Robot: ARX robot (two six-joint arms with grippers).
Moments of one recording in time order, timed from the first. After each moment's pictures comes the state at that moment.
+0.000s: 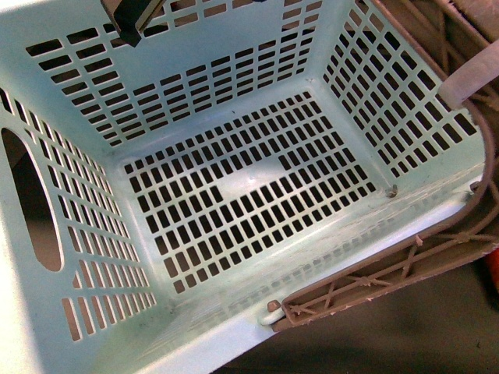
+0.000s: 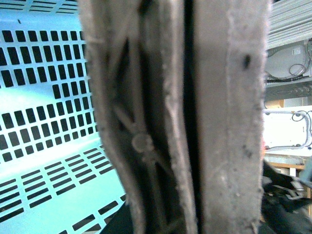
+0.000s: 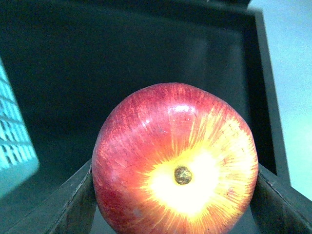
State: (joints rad) left arm -0.73 1.53 1.10 -0.13 -0.05 -1.05; right arm -0.19 1.34 0.62 0.21 -0.14 -0.27
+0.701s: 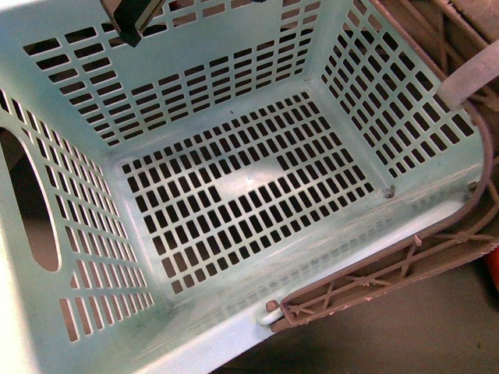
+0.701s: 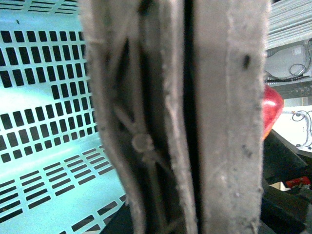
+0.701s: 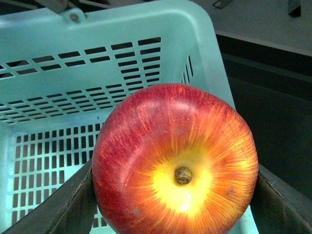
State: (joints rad) left arm -0.73 1.53 1.10 -0.13 -0.05 -1.05; right arm 0.31 1.30 0.72 0.21 -0.05 -0.06
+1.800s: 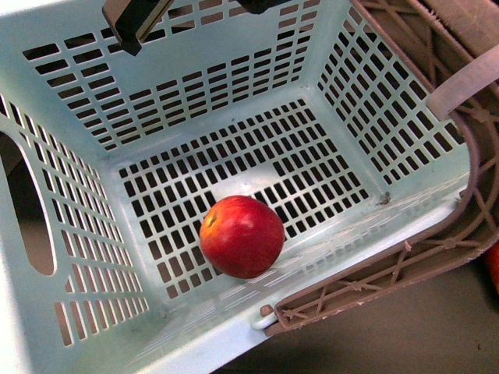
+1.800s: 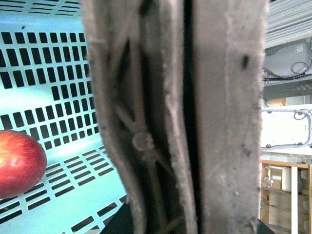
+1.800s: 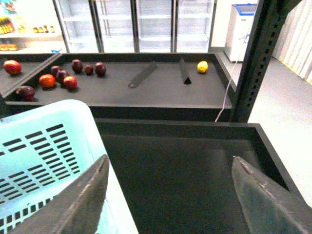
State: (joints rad) left arm -0.73 1.53 1.10 -0.13 -0.05 -1.05; right arm 0.12 0.93 0.37 0.56 0.11 0.01
